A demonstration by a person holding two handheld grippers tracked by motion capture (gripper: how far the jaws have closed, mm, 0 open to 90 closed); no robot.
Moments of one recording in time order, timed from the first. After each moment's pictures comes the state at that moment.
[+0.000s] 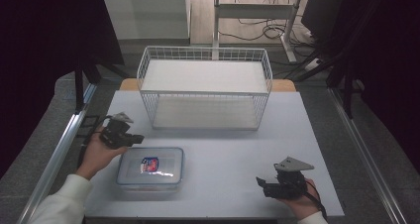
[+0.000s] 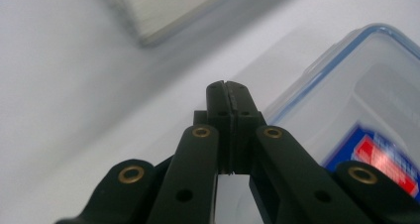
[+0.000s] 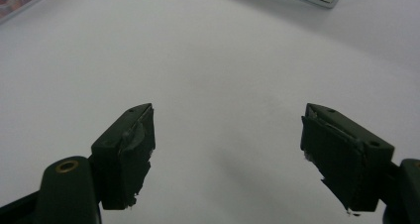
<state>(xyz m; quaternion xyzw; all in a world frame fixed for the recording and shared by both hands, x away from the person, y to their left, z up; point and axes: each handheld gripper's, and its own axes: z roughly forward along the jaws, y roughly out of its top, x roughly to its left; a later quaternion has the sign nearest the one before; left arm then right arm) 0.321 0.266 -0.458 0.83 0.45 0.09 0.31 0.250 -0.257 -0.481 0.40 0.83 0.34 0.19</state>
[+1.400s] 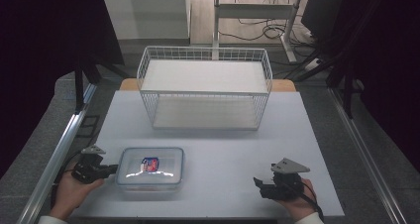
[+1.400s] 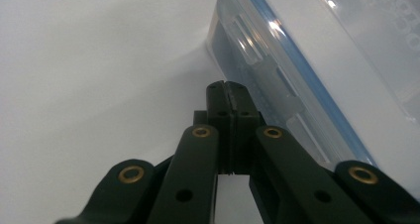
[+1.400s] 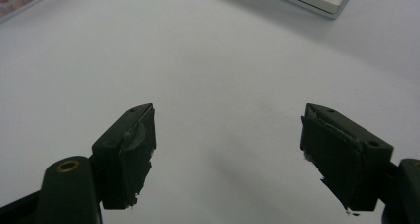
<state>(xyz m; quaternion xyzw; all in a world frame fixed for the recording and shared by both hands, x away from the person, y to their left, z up) 0.248 0.310 -0.514 0.79 0.52 0.07 0.30 0.245 -0.247 -0.482 0.39 0.83 0.34 0.20</state>
